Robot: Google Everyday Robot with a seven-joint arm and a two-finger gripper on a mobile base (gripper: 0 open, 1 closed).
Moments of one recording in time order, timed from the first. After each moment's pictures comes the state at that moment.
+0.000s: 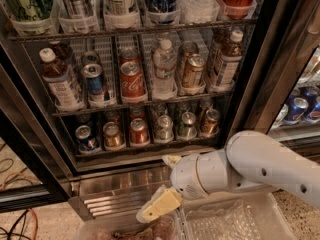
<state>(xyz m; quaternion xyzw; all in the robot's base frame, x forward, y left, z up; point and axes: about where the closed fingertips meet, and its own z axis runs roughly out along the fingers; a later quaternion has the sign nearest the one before) 0.391 0.015 0.713 -0.49 0.76 0.32 0.30</state>
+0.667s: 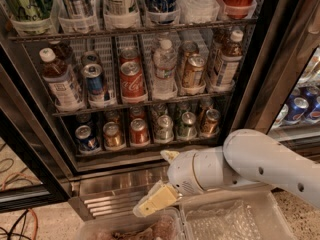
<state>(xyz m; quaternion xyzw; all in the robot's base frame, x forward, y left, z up) 0.402 0.023 0.718 -0.48 0.76 0.31 0.32</state>
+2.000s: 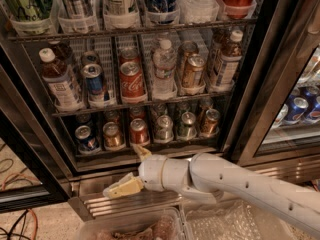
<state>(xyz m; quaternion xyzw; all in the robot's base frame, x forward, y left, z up) 0.472 0.113 0.661 -0.42 0.68 0.39 0.46</state>
